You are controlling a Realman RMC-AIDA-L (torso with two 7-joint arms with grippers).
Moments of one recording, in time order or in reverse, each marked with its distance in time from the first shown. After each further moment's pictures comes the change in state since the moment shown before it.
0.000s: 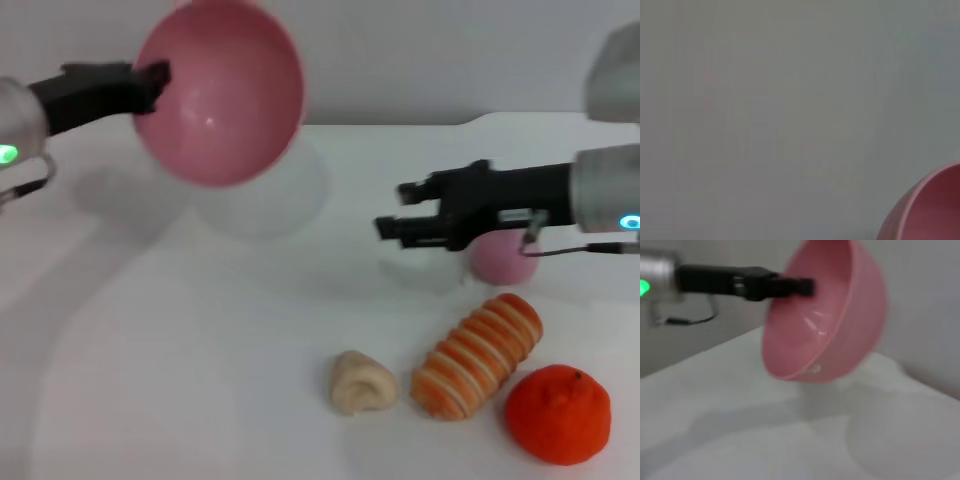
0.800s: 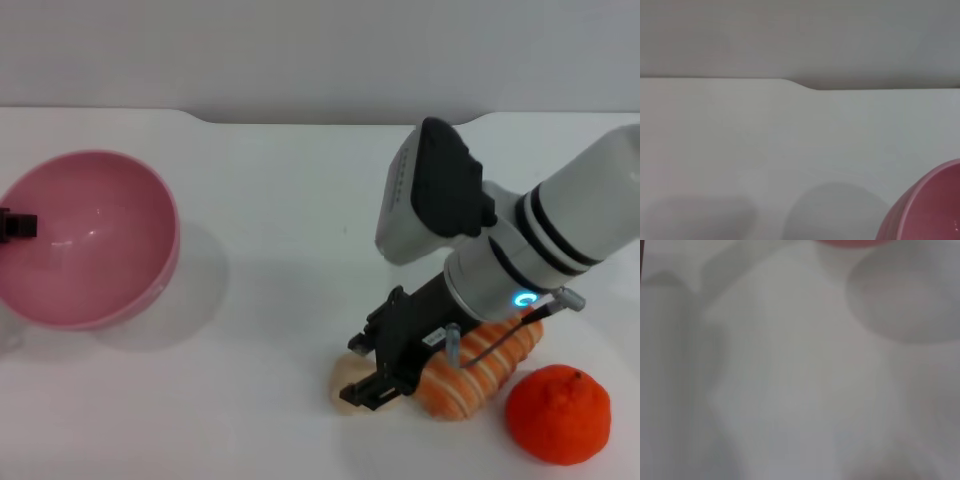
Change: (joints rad) left arm 0.018 -0.013 -0.426 0.300 0.557 0.782 -0.403; right arm 0.186 0.006 -0.443 -0.047 -0.280 -0.107 0.319
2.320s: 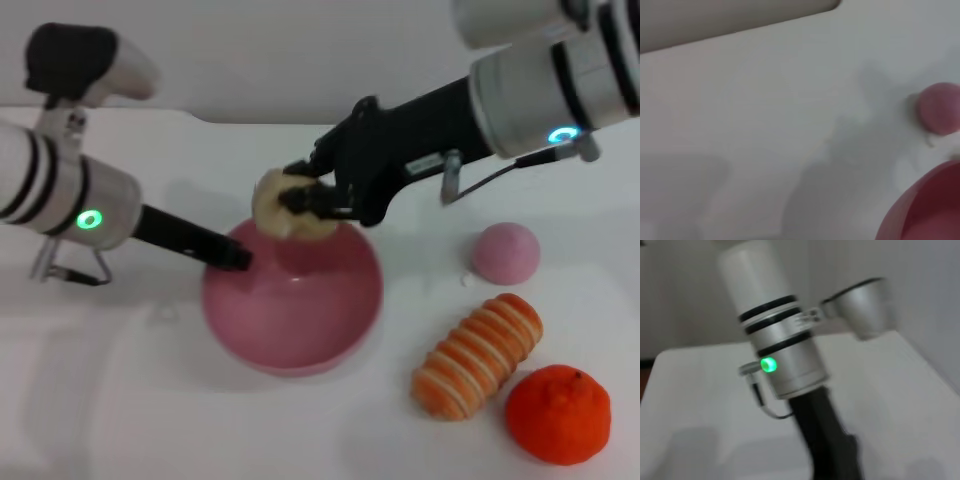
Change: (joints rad) left arm -0.256 -0.013 0.440 -0.302 -0.023 -0.161 -0.096; right arm 0.024 -0.004 0.292 -0.266 0.142 -0.078 -0.115
